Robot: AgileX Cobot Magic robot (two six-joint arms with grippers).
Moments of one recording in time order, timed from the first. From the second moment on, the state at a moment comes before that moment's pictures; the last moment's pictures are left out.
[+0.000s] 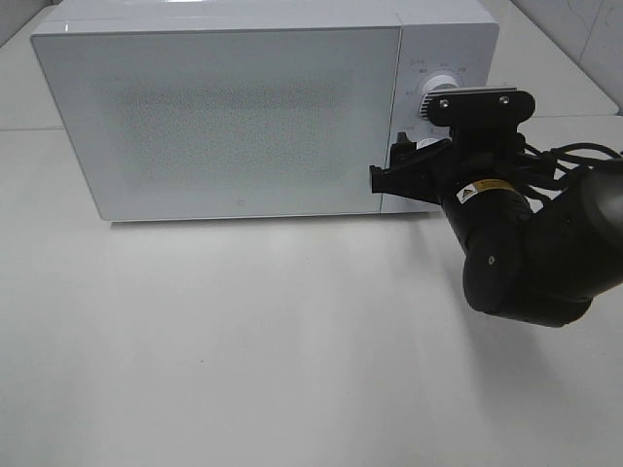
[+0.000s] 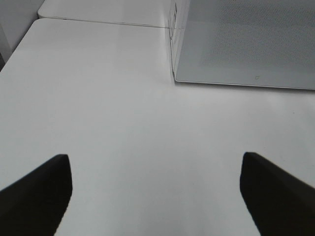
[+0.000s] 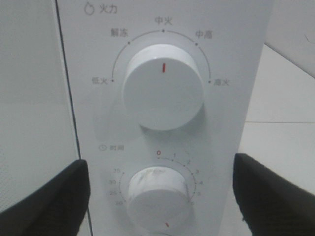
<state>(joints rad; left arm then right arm) 0.06 0.00 -0.52 -0.12 1.06 0.02 0.62 1.96 -0.66 0.65 -1.21 -0.34</state>
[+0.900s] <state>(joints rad) 0.06 0.00 -0.52 -0.13 1.06 0.02 0.61 2.09 -0.75 0.64 -1.21 -0.31</state>
